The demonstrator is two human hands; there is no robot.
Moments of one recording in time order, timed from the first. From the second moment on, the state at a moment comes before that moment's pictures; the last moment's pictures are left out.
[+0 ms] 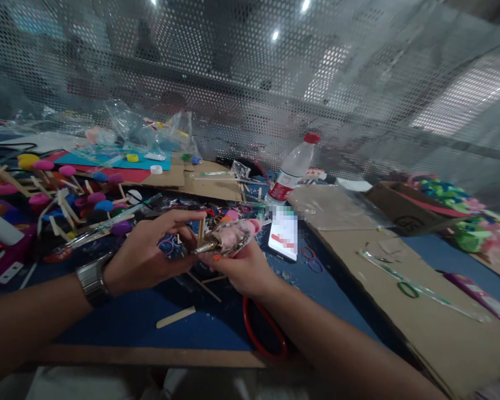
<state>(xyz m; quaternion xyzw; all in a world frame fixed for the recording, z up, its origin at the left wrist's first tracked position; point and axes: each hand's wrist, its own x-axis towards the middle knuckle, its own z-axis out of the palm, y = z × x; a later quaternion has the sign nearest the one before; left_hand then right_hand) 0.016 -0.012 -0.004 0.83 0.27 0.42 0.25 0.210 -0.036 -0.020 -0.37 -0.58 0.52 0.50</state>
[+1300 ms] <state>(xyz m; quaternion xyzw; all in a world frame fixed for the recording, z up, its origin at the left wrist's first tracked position) 0.015 -0.013 -0.008 0.82 0.23 0.44 0.29 0.209 -0.037 -0.019 -0.39 -0.50 0.54 0.55</state>
